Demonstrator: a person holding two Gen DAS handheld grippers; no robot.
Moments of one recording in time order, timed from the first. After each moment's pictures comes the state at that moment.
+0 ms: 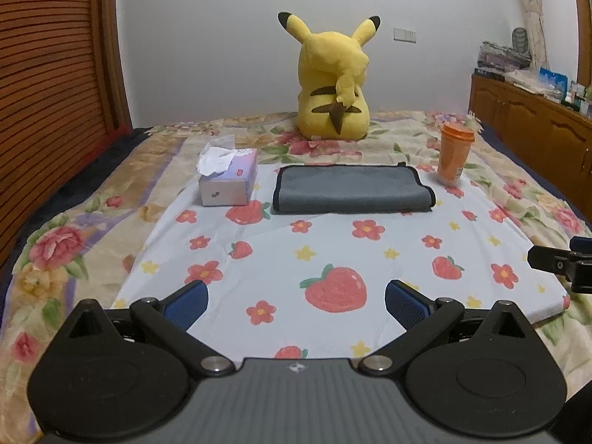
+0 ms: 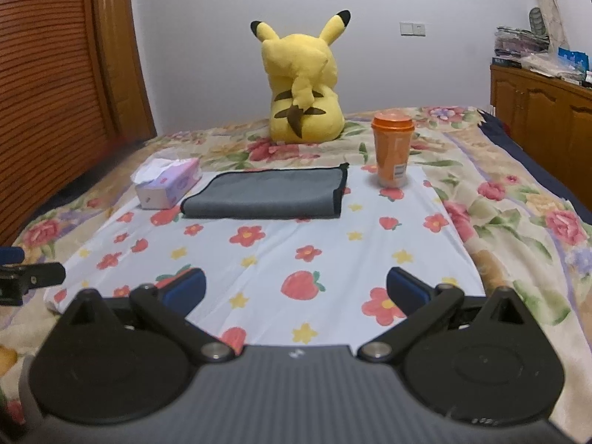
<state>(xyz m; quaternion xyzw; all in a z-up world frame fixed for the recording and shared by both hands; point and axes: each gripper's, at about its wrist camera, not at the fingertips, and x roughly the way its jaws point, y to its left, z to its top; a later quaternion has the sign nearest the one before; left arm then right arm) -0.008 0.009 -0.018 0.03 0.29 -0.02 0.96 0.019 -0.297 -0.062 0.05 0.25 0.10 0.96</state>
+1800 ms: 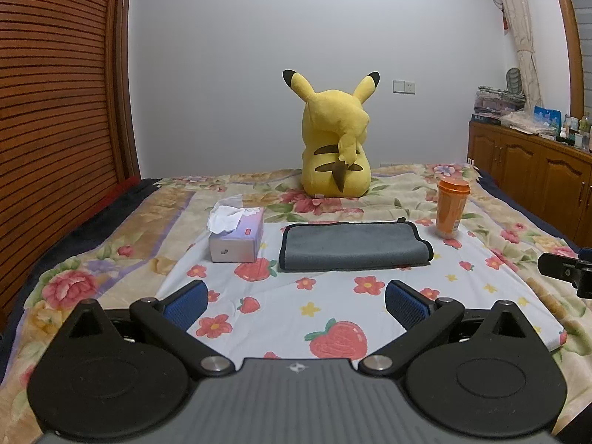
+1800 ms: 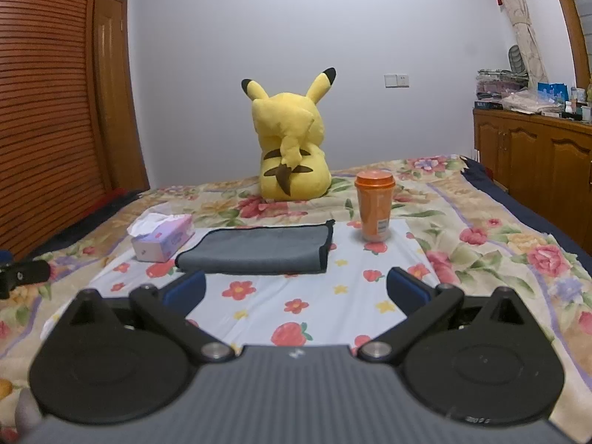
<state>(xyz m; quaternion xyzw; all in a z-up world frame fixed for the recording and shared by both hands) -0.027 0.008 0.004 0.03 0.21 -0.02 0.98 0.000 -0.311 -0.051 0.06 0.16 0.08 0.98</state>
